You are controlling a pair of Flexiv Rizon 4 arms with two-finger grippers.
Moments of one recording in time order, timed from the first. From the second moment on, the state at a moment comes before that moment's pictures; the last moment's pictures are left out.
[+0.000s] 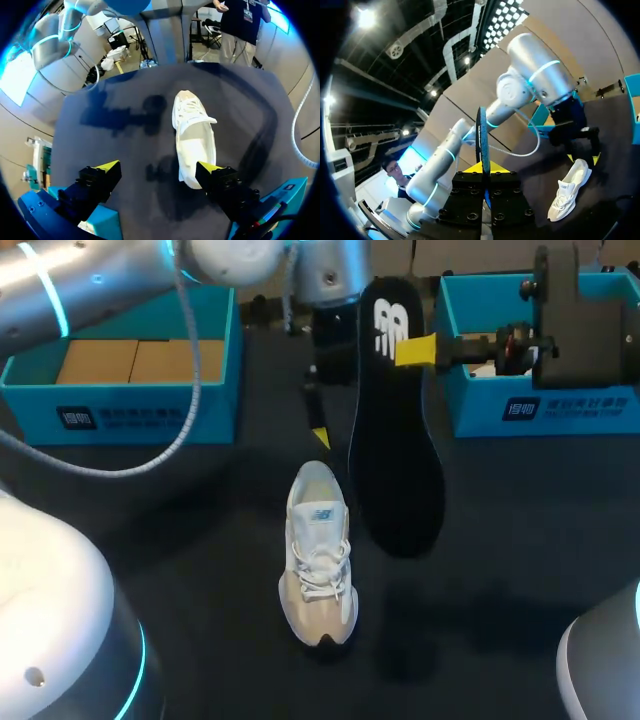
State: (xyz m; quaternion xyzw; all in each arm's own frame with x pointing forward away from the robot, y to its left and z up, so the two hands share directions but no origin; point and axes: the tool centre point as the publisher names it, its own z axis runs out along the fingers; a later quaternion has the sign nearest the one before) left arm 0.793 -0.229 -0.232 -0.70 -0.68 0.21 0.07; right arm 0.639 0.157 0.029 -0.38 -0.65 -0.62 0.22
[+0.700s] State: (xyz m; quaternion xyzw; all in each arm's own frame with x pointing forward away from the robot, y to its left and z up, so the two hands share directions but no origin) left arm 0.788 -0.195 -0.186 -0.69 -0.67 0.28 -0.05; right arm 0.695 0.062 -0.011 -0.49 -0.56 -0.59 0.31
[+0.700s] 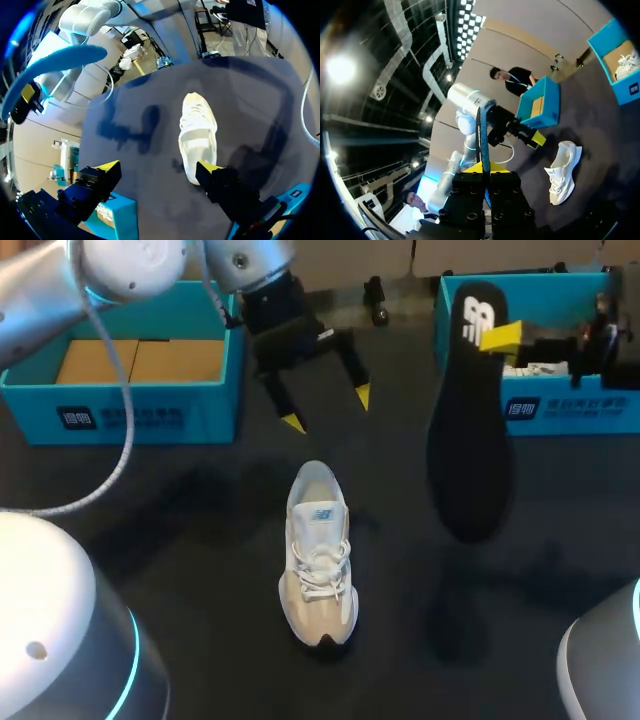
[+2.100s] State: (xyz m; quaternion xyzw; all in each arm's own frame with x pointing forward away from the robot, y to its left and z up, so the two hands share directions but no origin) left arm 0.811 -0.185 -0.115 -0.62 -0.58 0.43 -0.32; right arm 0.844 0.057 -0.081 -0.57 -0.43 -0.48 0.50
